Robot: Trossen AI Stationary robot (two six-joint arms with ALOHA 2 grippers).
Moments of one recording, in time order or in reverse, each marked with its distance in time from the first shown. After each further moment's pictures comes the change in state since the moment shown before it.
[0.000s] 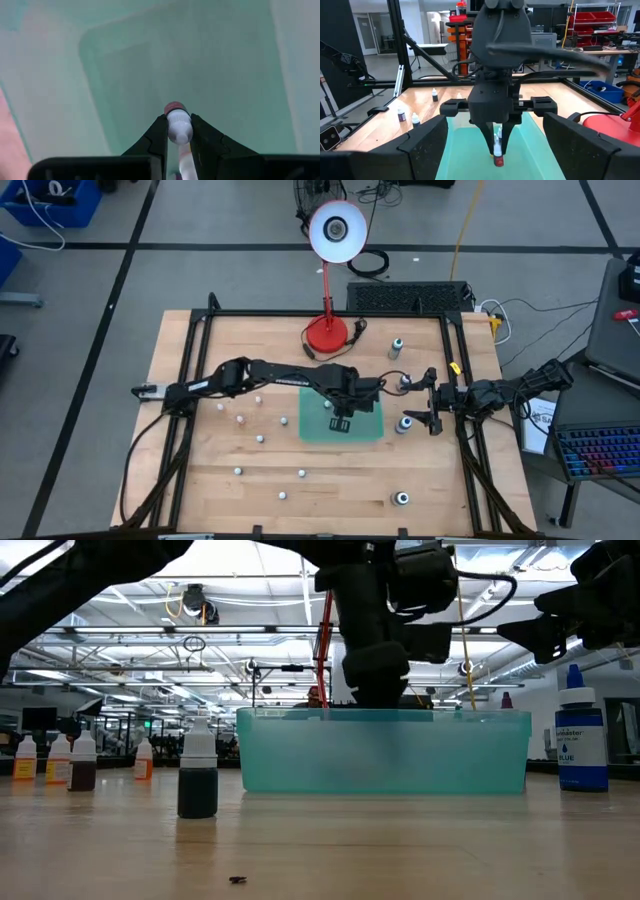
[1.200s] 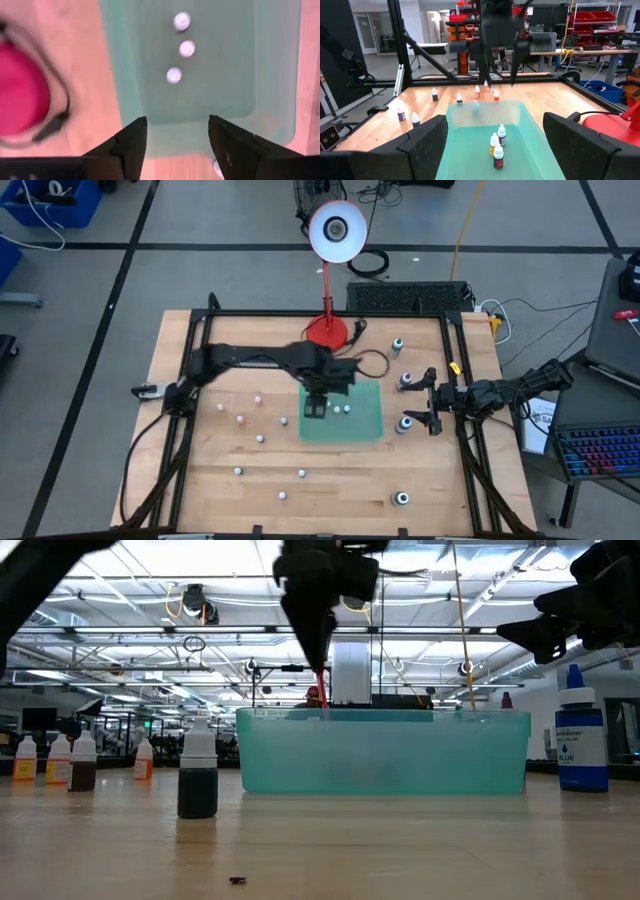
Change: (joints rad) left arm 0.024 -0.322 -0.153 -0.279 -0.029 -0.140; right arm 0.000 0.006 0.000 0.000 0.000 0.000
